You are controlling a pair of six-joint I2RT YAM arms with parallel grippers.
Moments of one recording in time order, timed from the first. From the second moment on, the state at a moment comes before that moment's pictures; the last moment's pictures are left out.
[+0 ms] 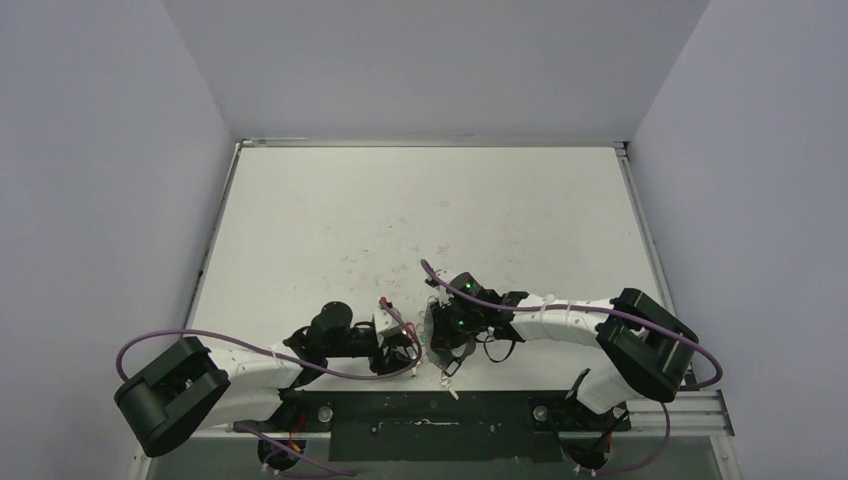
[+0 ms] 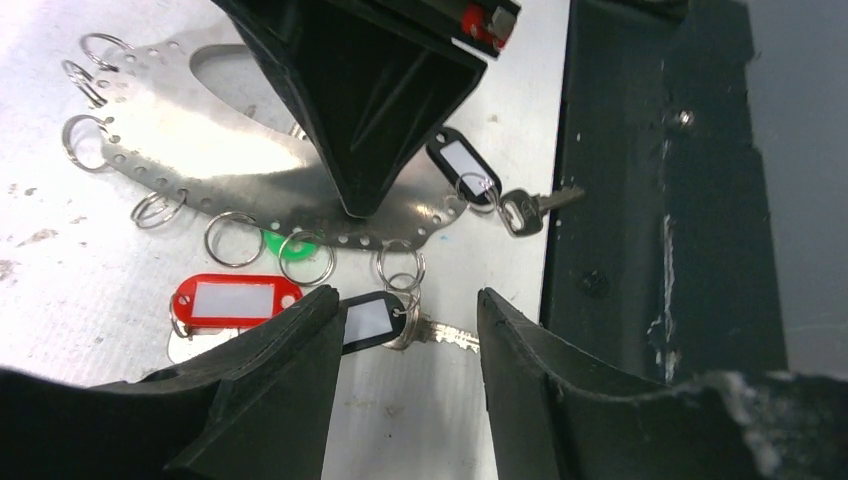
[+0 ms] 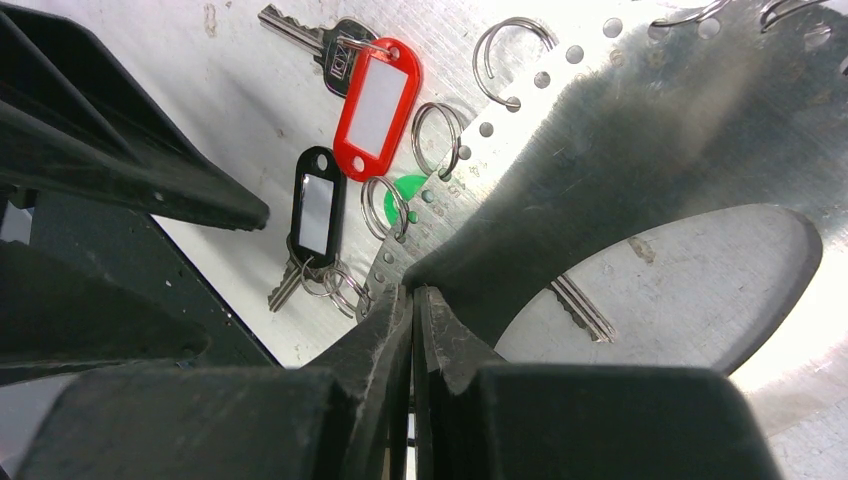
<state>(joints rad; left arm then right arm) -0.81 1.13 0.10 0.67 0.59 -0.05 0.93 1.49 0.64 -0.07 -0.26 0.46</state>
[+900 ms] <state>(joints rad) -0.84 1.20 0.18 0.64 0.48 -0.01 0.93 1.40 0.60 -0.06 -0.26 0.46</state>
